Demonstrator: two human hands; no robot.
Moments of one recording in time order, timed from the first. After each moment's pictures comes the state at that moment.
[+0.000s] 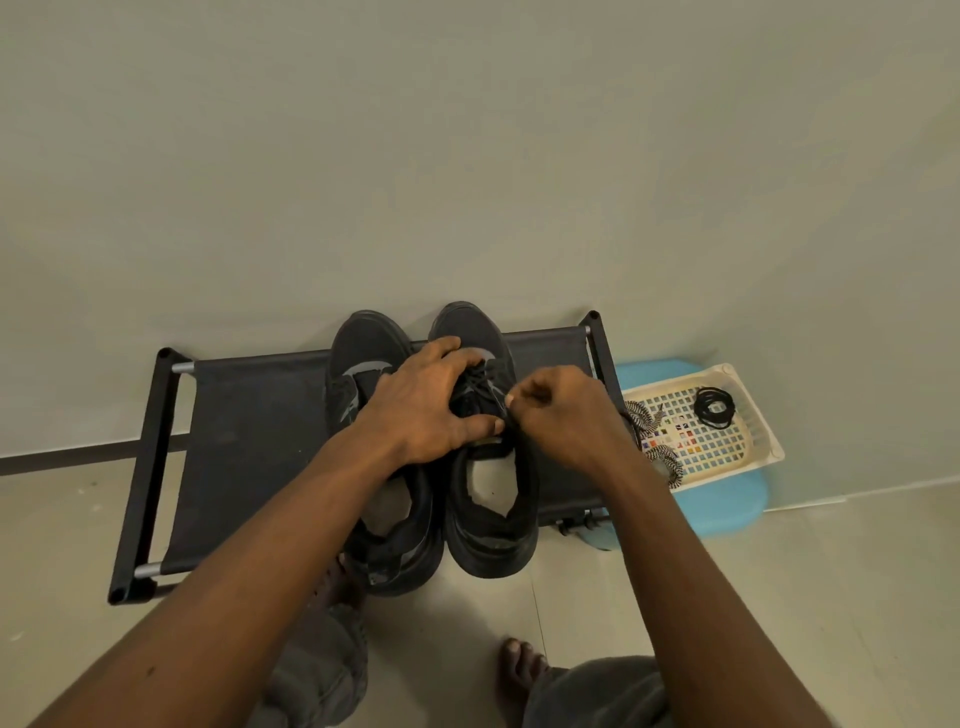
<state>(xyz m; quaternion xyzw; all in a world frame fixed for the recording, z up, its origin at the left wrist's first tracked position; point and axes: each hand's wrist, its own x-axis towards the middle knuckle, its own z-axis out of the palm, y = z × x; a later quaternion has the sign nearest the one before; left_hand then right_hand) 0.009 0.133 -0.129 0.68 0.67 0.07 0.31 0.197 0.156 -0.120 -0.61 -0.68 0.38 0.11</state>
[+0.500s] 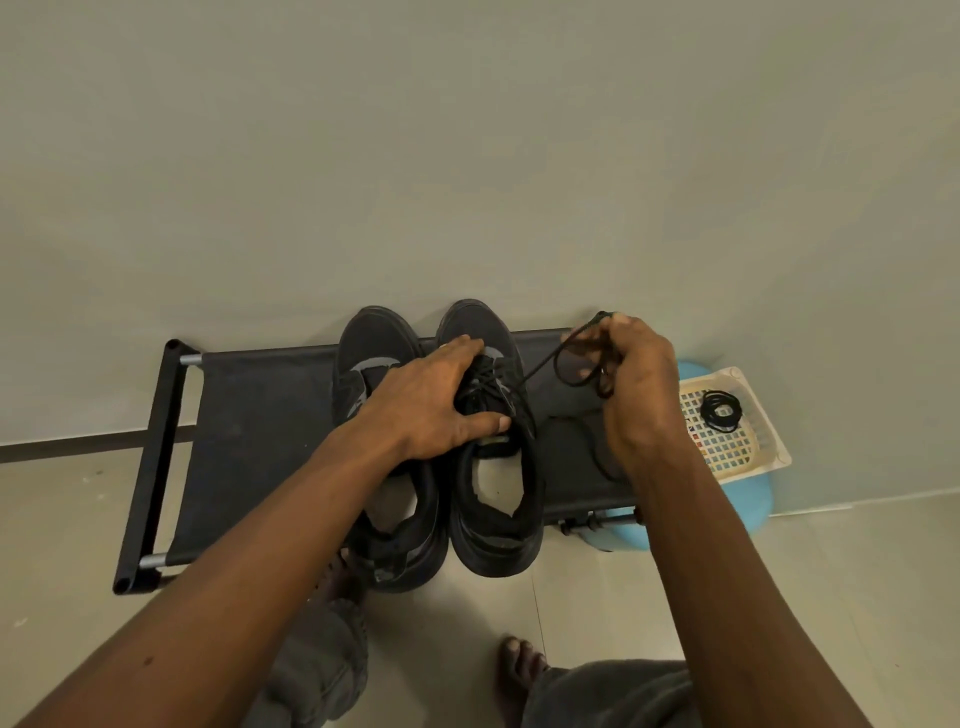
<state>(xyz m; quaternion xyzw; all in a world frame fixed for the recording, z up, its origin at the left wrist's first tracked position) 0.005 0.132 -0.126 0.69 0.65 0.05 0.31 0.204 0.175 -0.101 -0.57 -0.36 0.55 0.49</state>
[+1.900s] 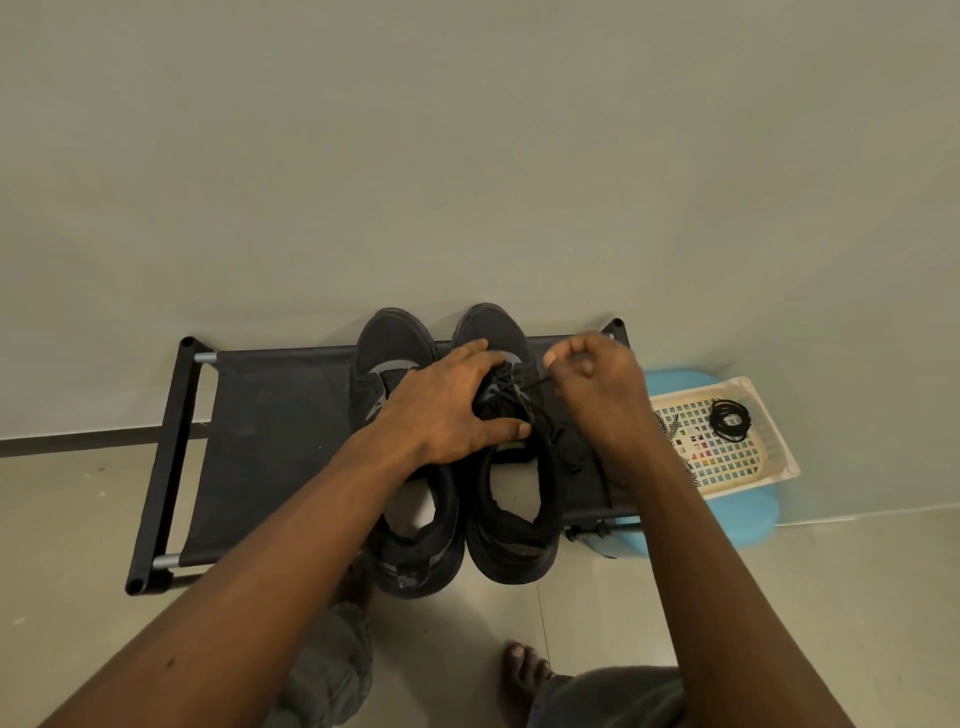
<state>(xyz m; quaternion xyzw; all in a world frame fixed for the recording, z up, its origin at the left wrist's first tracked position) 0.002 0.133 -0.132 0.69 0.65 0.06 0.31 0.189 0.168 -0.113 -0.62 -0.62 0.41 0.27</state>
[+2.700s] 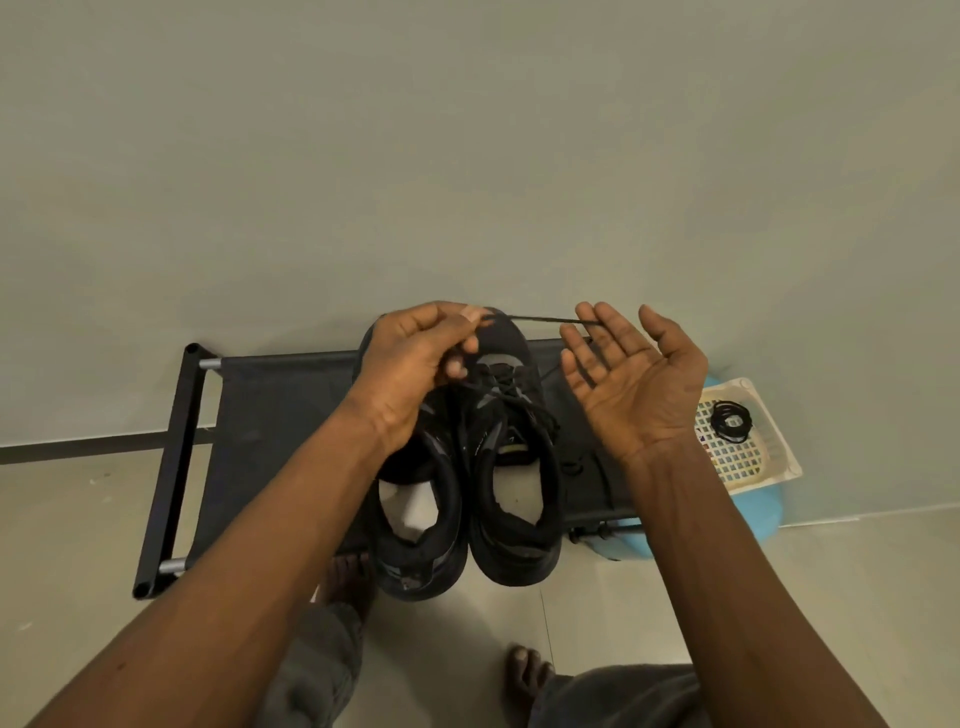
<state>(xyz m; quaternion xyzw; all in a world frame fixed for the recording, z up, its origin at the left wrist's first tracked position) -0.010 0.130 -0.092 0.32 0.55 0.54 0.55 0.191 0.172 -0.089 -0.42 -0.13 0.74 0.51</state>
